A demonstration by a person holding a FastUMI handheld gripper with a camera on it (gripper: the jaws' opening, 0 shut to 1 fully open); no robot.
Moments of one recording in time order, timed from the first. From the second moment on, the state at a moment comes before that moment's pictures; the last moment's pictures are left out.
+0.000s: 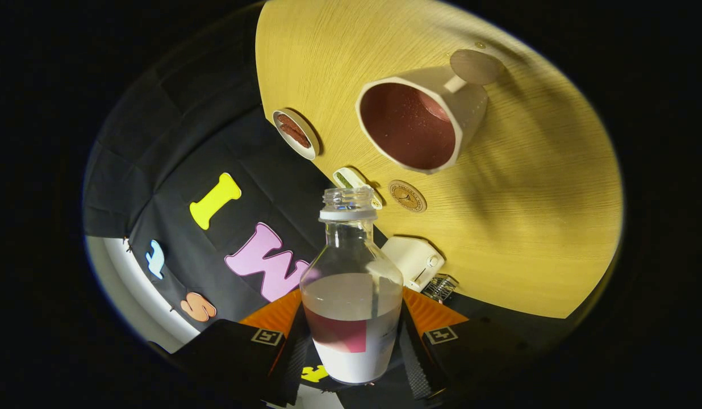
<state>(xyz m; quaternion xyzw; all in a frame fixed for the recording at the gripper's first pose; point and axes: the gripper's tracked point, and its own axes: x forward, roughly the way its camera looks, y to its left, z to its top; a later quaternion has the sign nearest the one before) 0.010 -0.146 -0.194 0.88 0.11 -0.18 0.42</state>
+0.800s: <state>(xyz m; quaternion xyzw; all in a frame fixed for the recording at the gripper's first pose) -0.007 -0.113 -0.232 0.64 0.18 -0.19 0.72</state>
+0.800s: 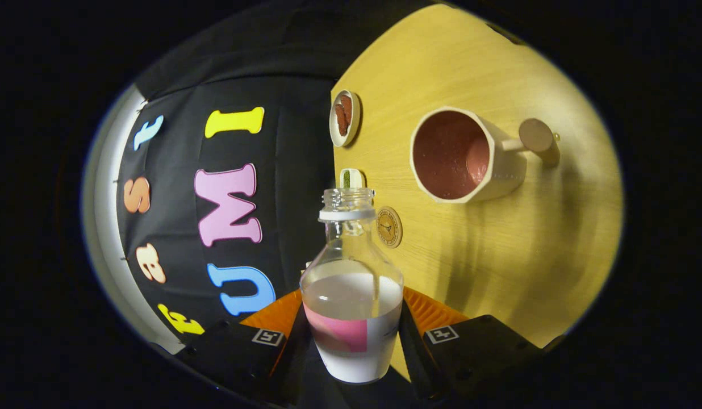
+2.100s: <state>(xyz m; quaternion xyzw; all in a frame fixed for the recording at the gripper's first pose) 0.127 -0.102 -0.084 -0.04 -0.05 -0.22 0.97</state>
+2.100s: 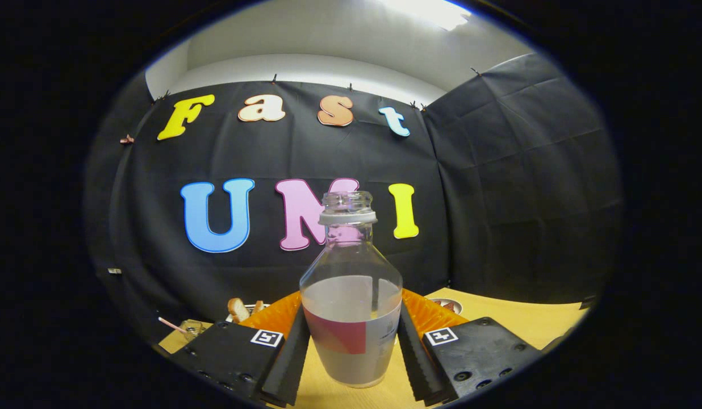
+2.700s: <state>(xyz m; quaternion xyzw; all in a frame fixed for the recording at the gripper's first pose) 0.209 -0.126 -0.221 -0.08 0.00 -0.28 0.96</state>
